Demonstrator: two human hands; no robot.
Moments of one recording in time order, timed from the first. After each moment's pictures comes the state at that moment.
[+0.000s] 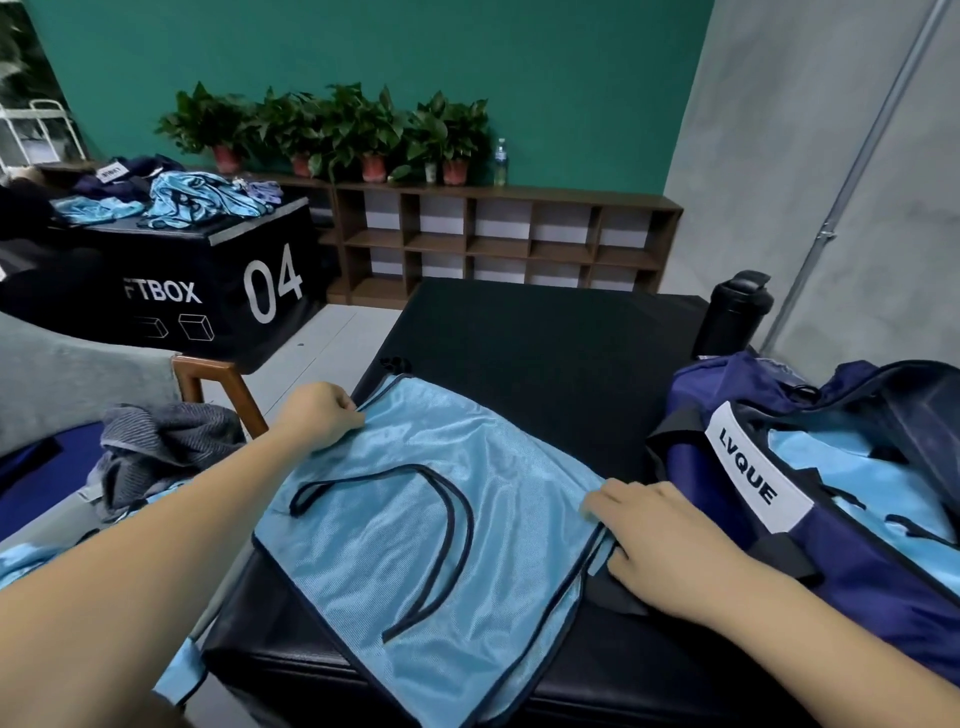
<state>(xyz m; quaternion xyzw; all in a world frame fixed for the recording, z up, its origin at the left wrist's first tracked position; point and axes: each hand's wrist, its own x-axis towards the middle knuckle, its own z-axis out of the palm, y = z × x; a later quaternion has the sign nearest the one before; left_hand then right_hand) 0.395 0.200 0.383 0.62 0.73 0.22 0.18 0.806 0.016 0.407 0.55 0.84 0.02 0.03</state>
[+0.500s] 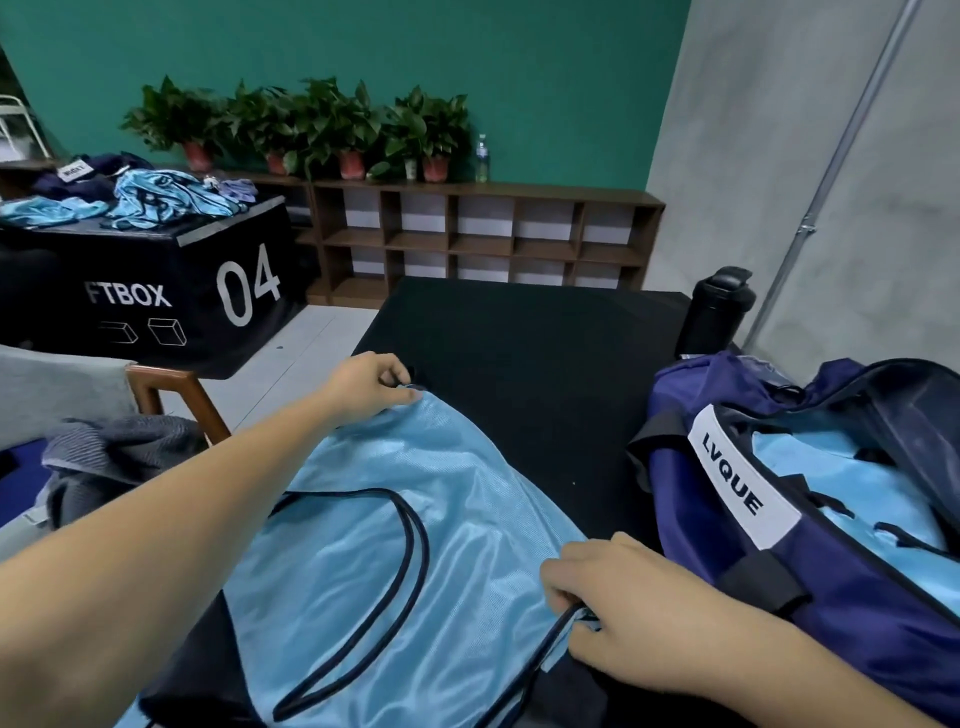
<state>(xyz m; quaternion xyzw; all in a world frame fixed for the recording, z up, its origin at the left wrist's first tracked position) 0.467 0.252 0.398 0.75 0.60 0.23 0.17 0.793 -0.011 0.418 0.48 0.87 -0.13 0.03</state>
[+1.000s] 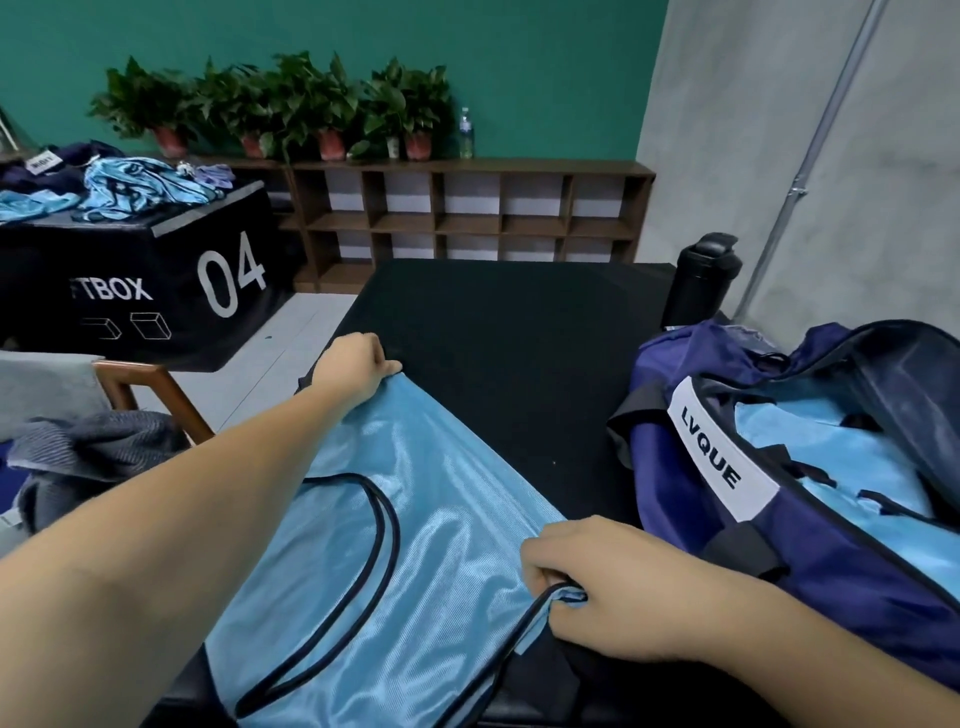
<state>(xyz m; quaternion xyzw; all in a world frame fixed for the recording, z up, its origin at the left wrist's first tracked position) 0.499 0.286 0.385 0.69 0.69 0.20 0.07 0.807 -0.003 0.415 0.46 0.87 -0.19 -0.02</state>
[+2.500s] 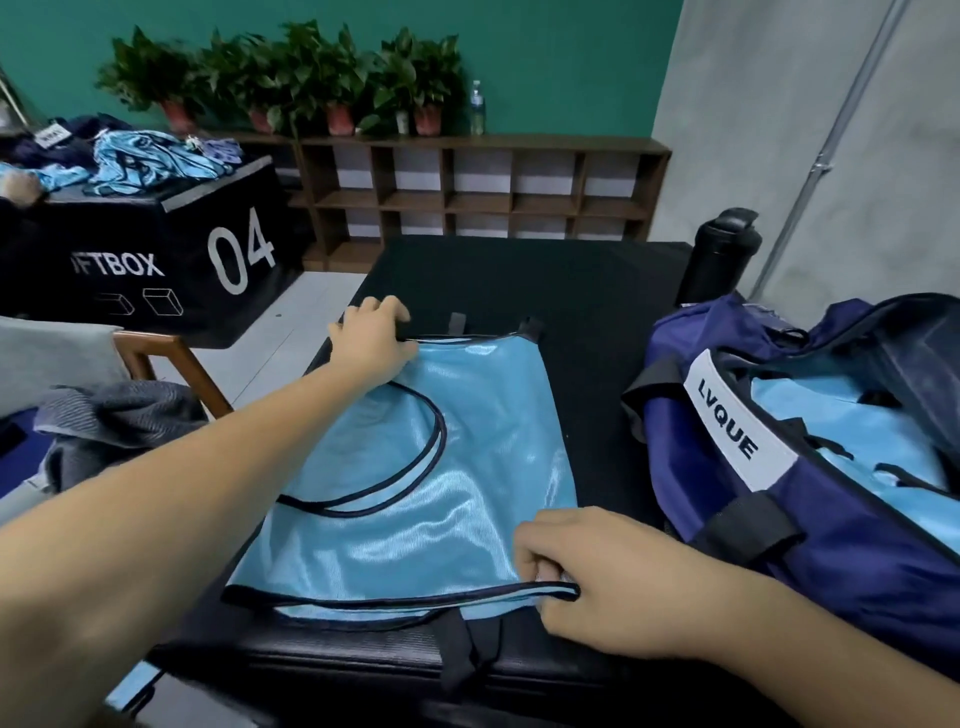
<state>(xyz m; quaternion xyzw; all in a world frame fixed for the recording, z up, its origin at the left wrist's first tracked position) 0.510 0.253 0.392 0.71 0.68 0.20 0.04 0.786 -0.020 0.416 0.45 0.87 -0.21 -0.02</state>
